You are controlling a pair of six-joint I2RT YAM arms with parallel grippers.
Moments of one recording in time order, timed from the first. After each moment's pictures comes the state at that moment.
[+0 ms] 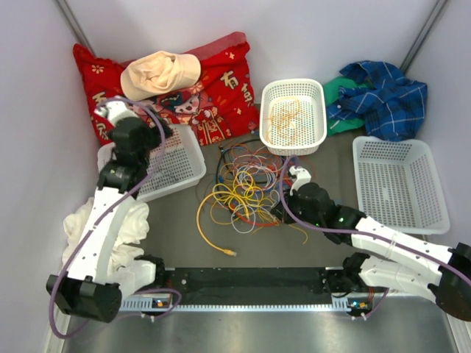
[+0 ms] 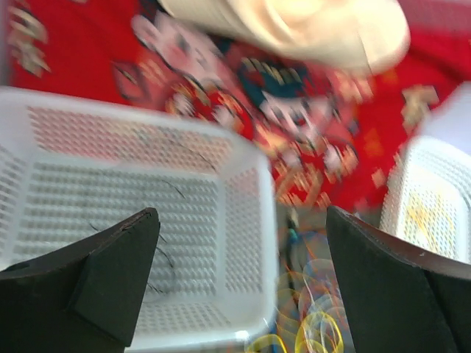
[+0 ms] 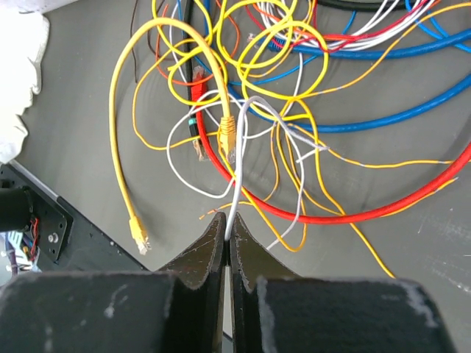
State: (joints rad) left arm -0.13 1.10 1.20 -0.38 -0.36 -0.52; right arm 0.87 0.96 0.55 -0.16 0.05 0.63
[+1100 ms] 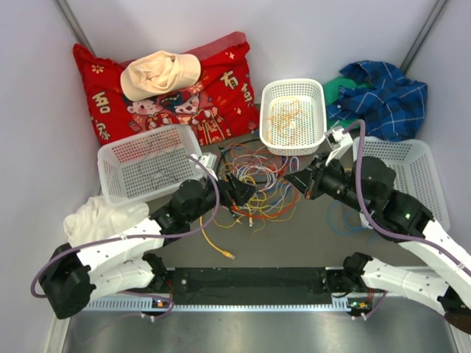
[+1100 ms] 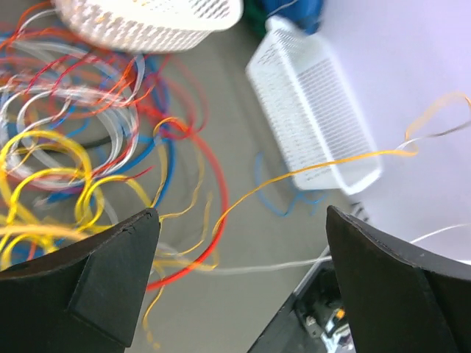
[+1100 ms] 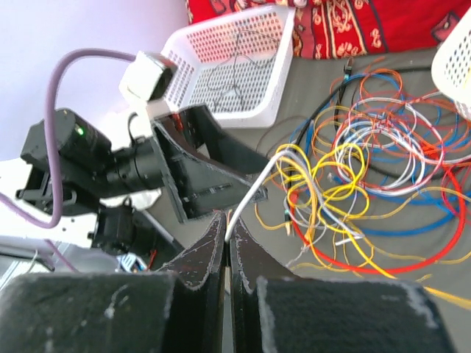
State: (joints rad) left arm -0.83 1.01 0.55 0.30 -0.02 -0.78; right arm 0.86 0.80 1.12 -0.52 0.04 0.52
